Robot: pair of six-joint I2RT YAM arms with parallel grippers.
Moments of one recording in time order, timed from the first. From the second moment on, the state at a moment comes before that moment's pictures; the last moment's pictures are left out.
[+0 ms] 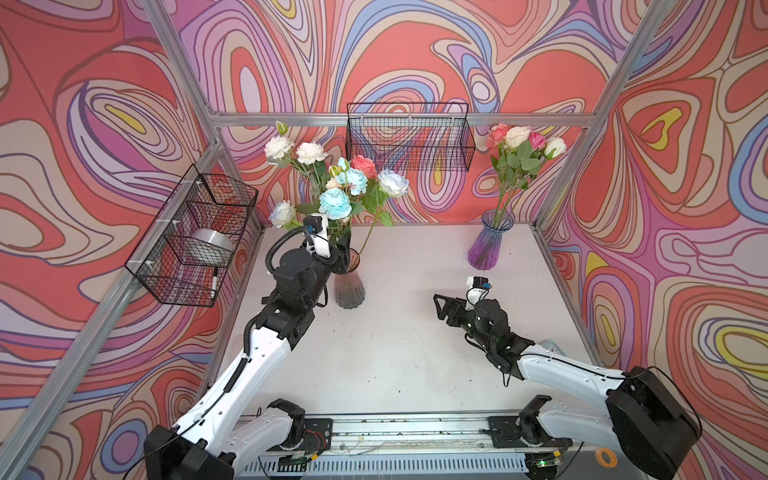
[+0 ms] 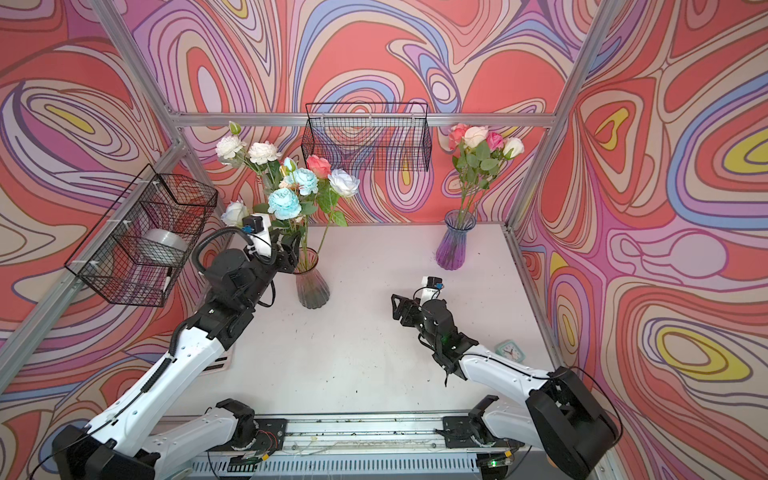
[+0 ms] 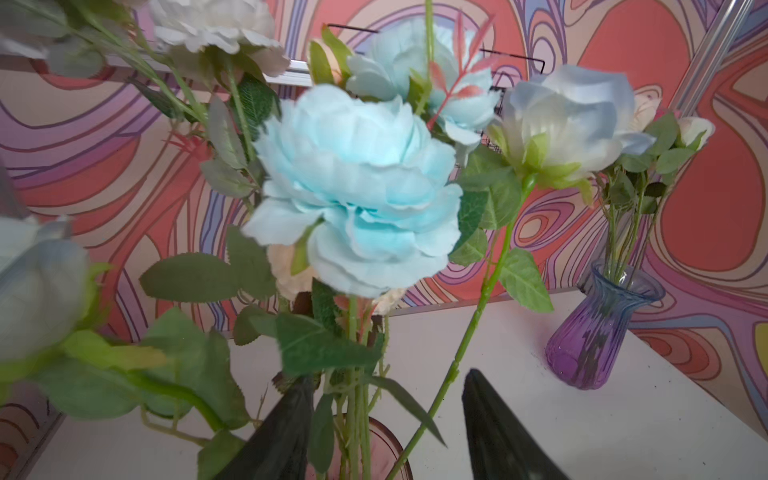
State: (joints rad) left arm -0.37 1.09 0.99 0.05 -0.10 -0.11; right arm 0.59 1.19 0.43 0.41 0.13 0.67
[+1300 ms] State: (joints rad) left arm -0.21 1.34 1.21 -0.45 0.14 -0.19; right arm 0.59 1.17 0.42 0.41 0.12 0.64
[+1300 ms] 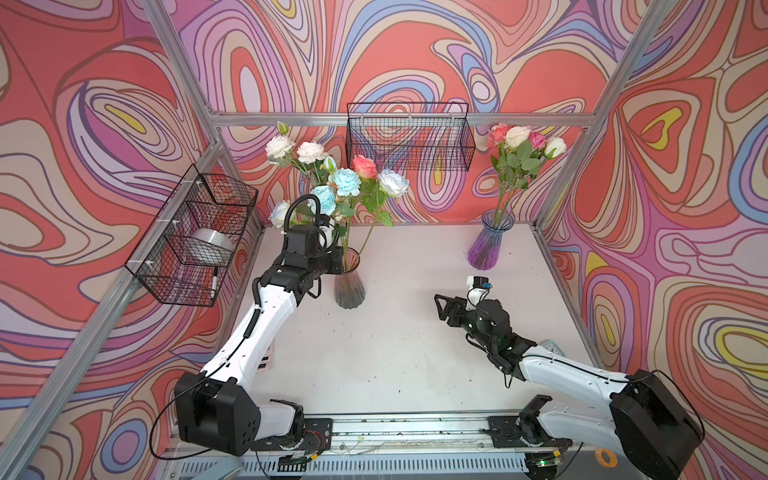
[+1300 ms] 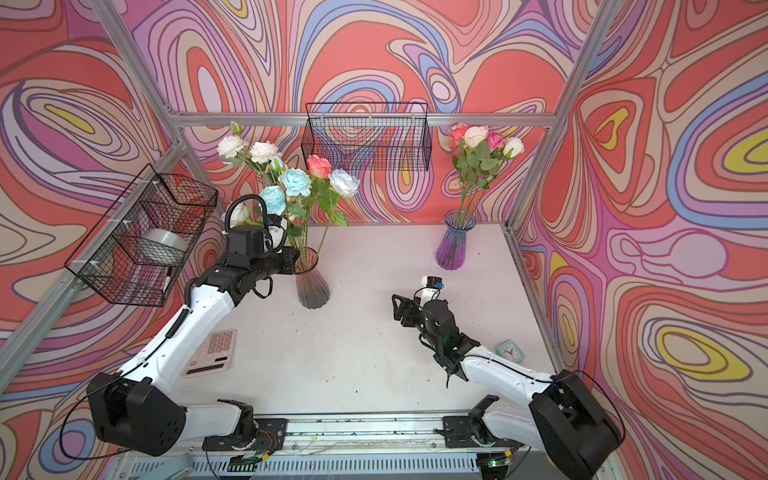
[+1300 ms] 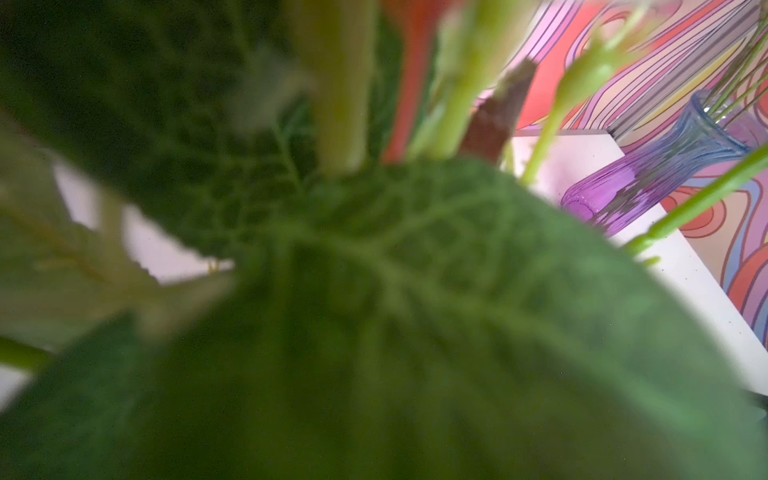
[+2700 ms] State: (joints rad) left arm -0.21 1.42 1.29 -0.45 0.07 -0.21; right arm 0.59 1.18 0.42 0.41 0.09 0.64
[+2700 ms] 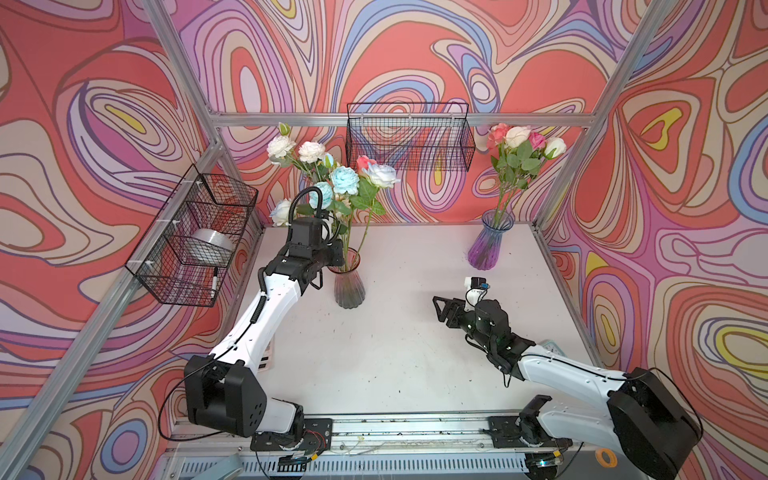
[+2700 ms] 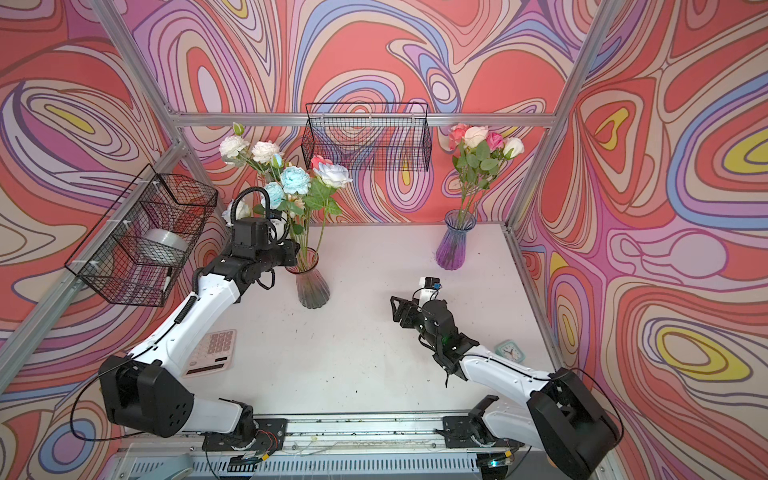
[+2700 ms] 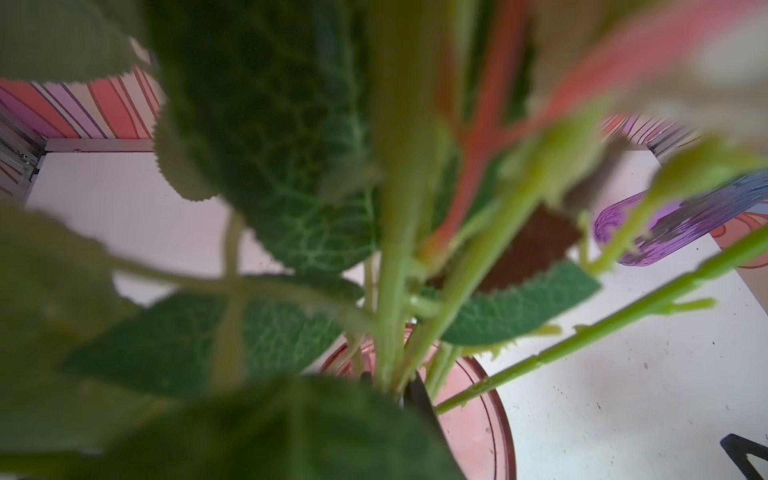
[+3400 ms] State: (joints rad) left arm -0.21 1.43 1.20 -0.31 0.08 -0.18; right arm 0.59 1.18 0.42 0.41 0.09 0.64
